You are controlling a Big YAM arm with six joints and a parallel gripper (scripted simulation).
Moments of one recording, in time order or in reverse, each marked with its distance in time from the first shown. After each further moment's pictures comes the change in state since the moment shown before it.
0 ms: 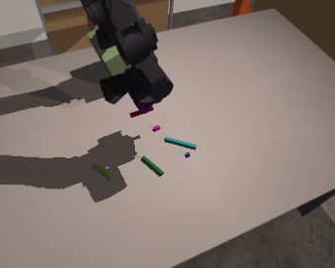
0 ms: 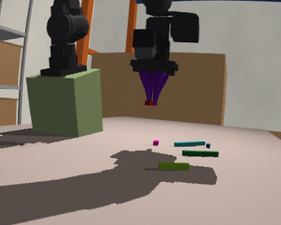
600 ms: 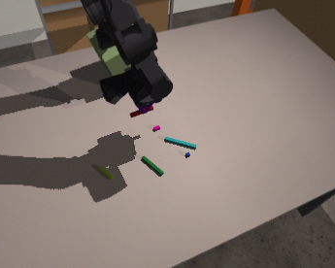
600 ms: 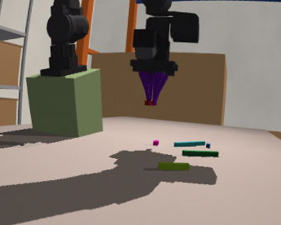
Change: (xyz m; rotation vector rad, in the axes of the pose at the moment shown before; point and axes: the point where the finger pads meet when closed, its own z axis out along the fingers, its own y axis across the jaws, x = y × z) arm 0.000 -0.001 0.000 0.003 0.000 -0.012
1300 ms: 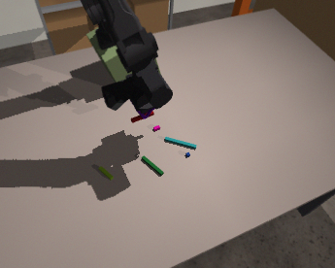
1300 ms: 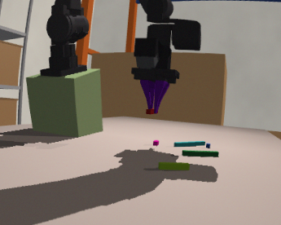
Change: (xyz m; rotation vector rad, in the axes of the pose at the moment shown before) arm 0.000 0.005 0.019 -0.001 0.000 0.002
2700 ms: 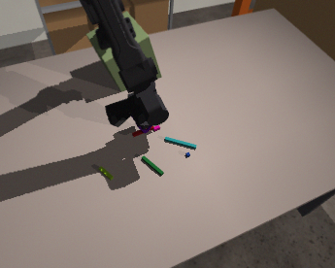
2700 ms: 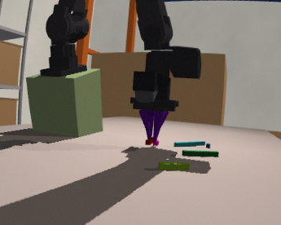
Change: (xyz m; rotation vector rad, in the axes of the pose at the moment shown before) arm -0.001 0.004 0.067 -0.009 -0.001 -0.003
